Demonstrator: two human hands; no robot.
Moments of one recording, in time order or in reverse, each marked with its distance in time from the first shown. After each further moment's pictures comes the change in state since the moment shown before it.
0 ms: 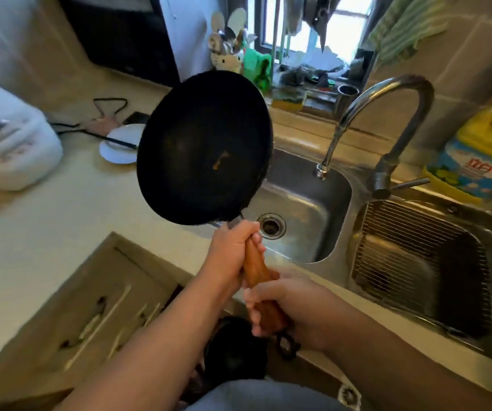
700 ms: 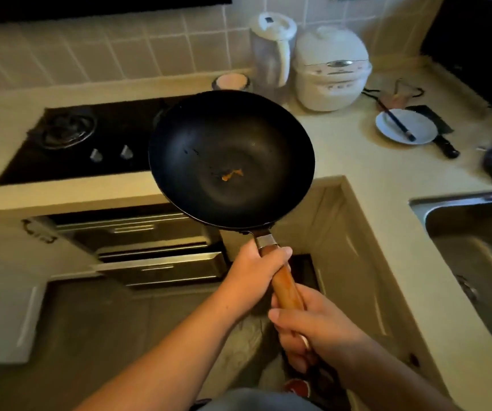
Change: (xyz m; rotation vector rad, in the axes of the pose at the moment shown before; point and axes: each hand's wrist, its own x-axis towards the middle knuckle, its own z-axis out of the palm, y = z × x) left_hand -0.281 -0.058 -0.160 0.139 0.778 0.278; right_hand -0.020 0.122 0.159 -0.544 -0.763 0.284
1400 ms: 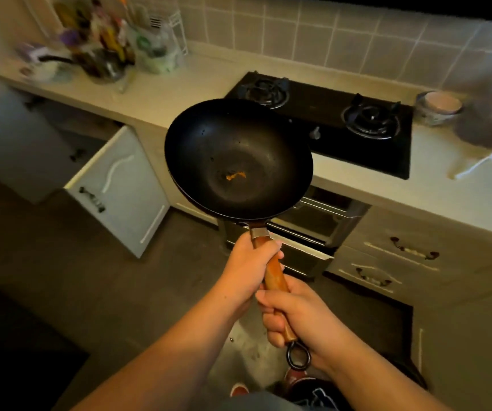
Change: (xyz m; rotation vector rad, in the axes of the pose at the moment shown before) left_hand -0.164 -0.085 -0.286 -0.482 0.536 -0.028; right_hand 0.125 0.083 0.292 -0.134 -0.334 0.168
